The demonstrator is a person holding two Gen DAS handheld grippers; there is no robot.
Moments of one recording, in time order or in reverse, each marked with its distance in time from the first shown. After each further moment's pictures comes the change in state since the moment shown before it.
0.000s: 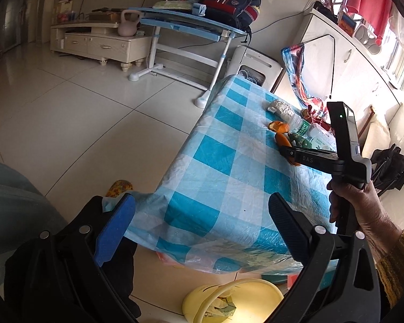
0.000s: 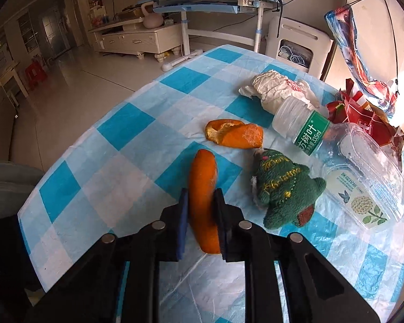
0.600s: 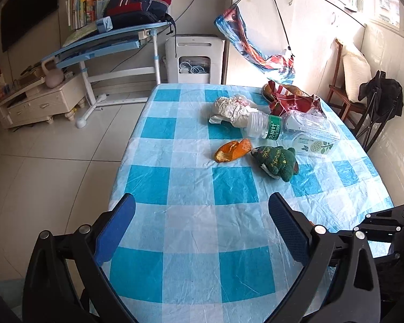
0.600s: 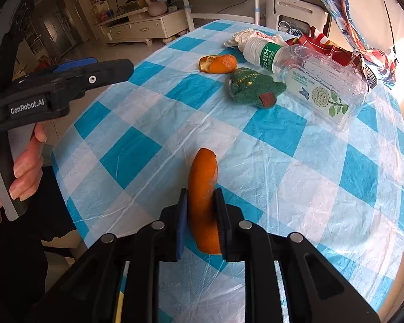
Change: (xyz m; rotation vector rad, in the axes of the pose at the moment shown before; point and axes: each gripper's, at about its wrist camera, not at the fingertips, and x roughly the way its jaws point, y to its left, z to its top) left arm 0.125 -0.133 0.090 0.436 0.052 -0.078; right arm -0.051 -0.023 -0.069 0.072 0.087 0.096
